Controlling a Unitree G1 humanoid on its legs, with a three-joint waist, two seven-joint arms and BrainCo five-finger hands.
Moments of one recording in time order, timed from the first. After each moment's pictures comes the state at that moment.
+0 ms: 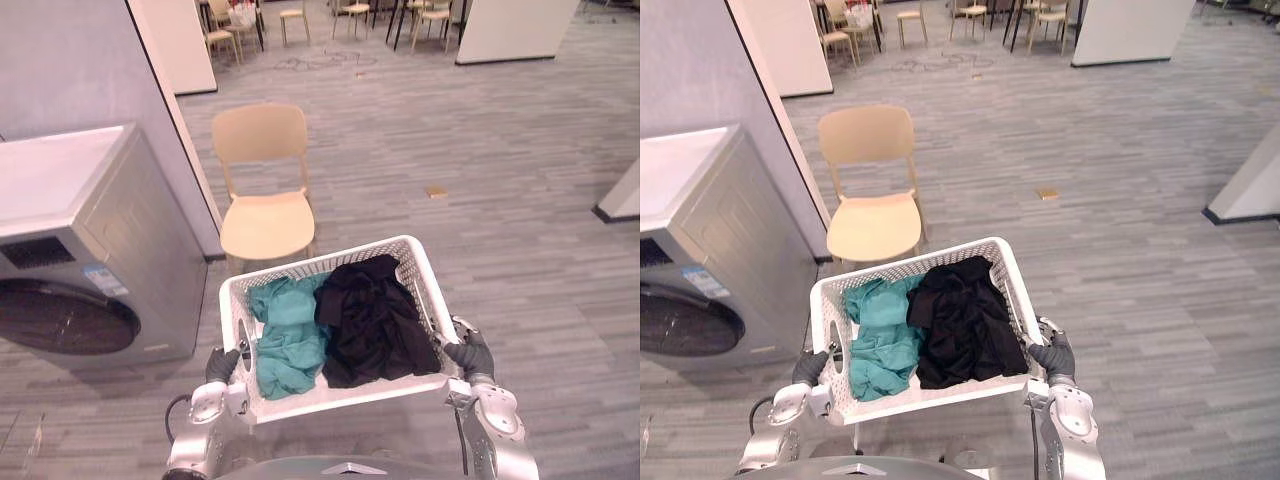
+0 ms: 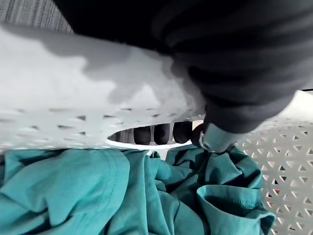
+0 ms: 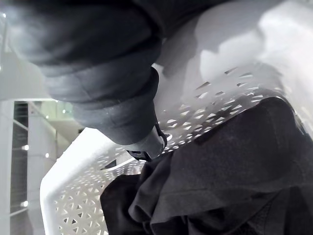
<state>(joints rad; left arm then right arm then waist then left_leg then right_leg) 0.19 0.00 -0.08 0.34 -0.26 0.13 0.21 0.28 -0.15 -0.20 0.00 0.17 0.05 -0.03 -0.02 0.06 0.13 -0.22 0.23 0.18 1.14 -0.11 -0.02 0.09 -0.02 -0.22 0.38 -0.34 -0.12</state>
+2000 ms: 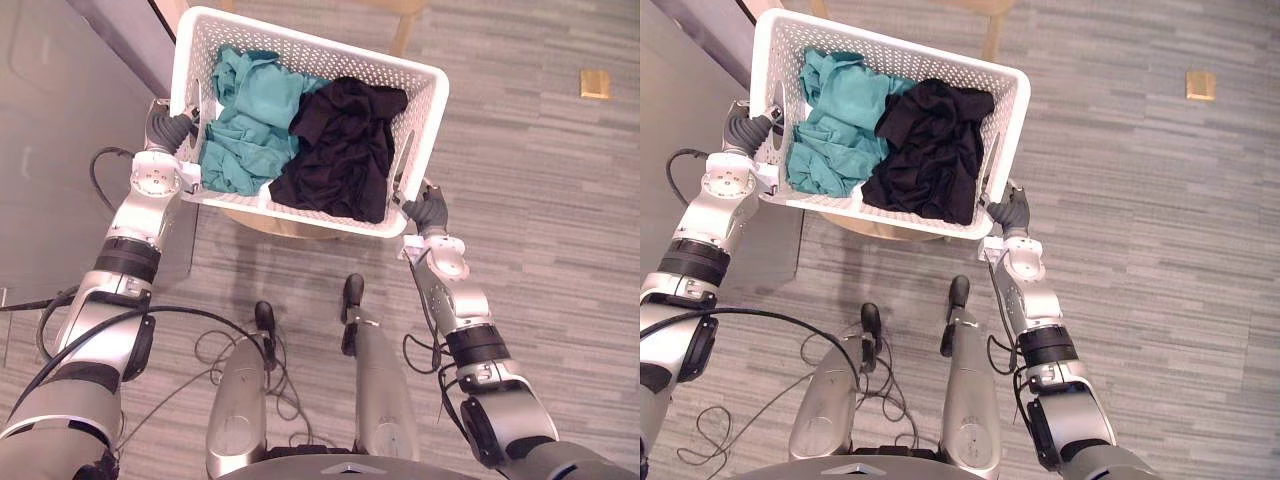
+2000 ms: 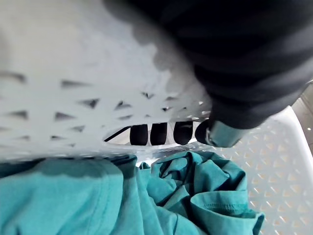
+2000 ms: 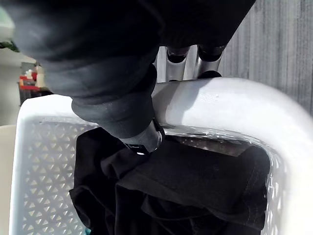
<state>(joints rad) -0.96 0.49 -0.16 0.70 -0.21 0.12 0.26 -0.55 -0.31 0.07 0.35 0.39 0.03 -0.23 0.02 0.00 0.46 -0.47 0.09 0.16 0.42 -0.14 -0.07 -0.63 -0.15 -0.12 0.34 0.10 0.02</state>
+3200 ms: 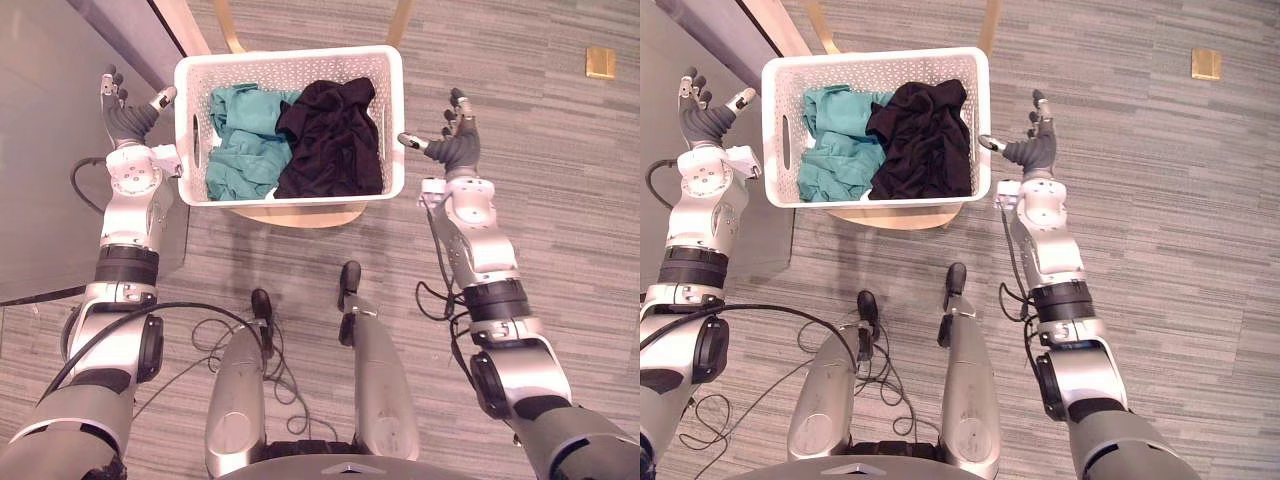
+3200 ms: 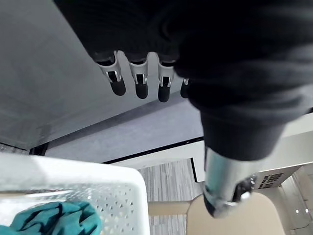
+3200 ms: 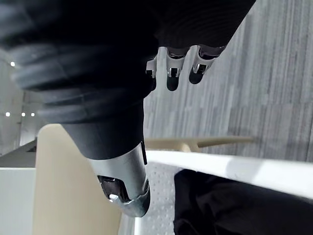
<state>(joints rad) -0.85 0.41 0.12 0.52 -0.25 0.09 0.41 -0.66 -0.41 0.00 0.21 0.27 0.11 -0.29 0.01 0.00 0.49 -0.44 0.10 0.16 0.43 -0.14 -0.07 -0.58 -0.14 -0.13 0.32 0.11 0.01</state>
